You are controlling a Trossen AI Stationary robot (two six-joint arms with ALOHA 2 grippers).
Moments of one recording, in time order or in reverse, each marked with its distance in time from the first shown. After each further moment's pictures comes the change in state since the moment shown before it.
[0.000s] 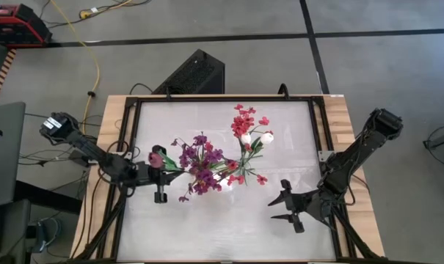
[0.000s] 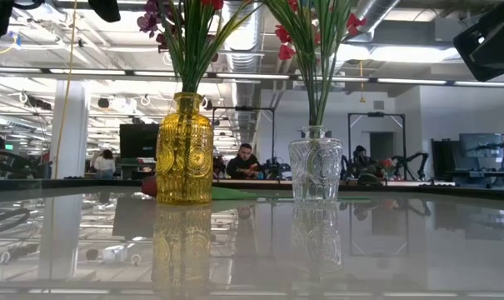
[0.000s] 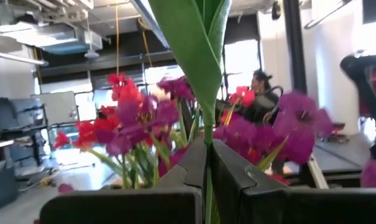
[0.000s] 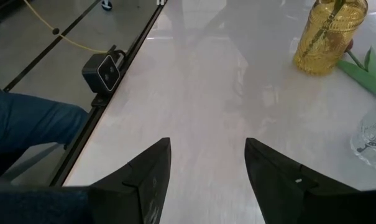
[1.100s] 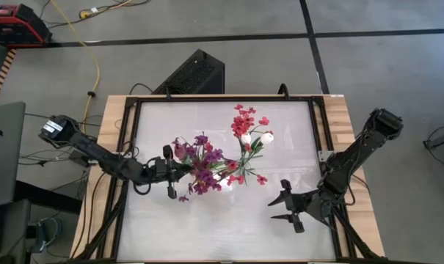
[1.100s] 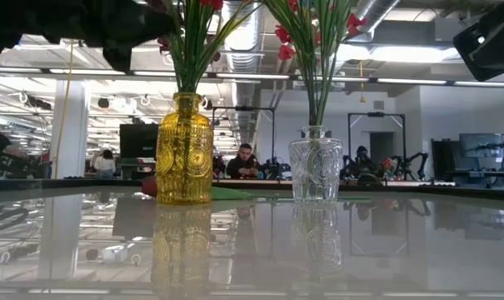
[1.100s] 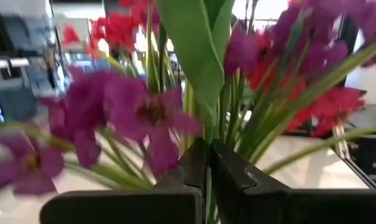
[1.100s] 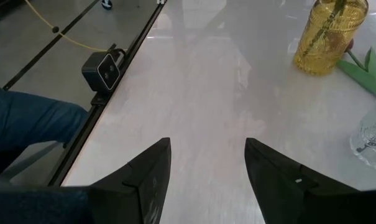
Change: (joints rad) left arm 0.109 0.059 0.001 -0.256 -0.027 -0.317; right arm 0.000 0.000 0.000 -0.003 -0.001 -0.004
